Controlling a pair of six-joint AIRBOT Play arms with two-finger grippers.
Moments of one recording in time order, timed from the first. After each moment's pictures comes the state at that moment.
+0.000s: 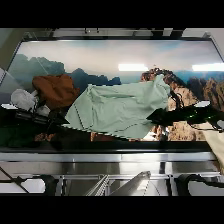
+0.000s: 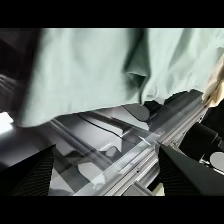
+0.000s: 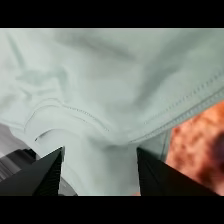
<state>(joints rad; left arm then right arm) 0.41 -1.57 0.83 0.78 -1.42 -1.01 -0.14 -1.47 0.72 -0.56 1.08 0.97</state>
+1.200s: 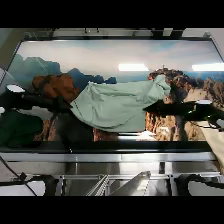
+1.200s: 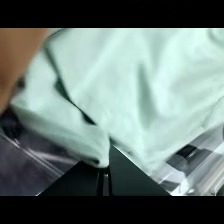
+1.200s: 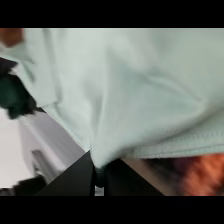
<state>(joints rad) 0.22 -1.51 1.07 0.72 -1.25 -0.96 -0.16 -1.43 0.75 -0.23 1.20 0.78</state>
